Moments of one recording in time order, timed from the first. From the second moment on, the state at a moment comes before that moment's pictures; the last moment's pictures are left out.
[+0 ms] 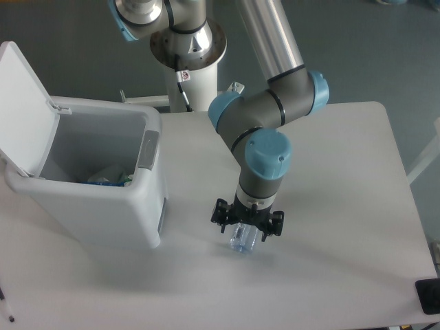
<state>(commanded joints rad) 2.45 -2.11 -1.64 -0.92 1.48 0.67</state>
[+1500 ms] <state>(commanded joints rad) 2.51 -2.06 -1.27 -1.00 1.23 0.43</state>
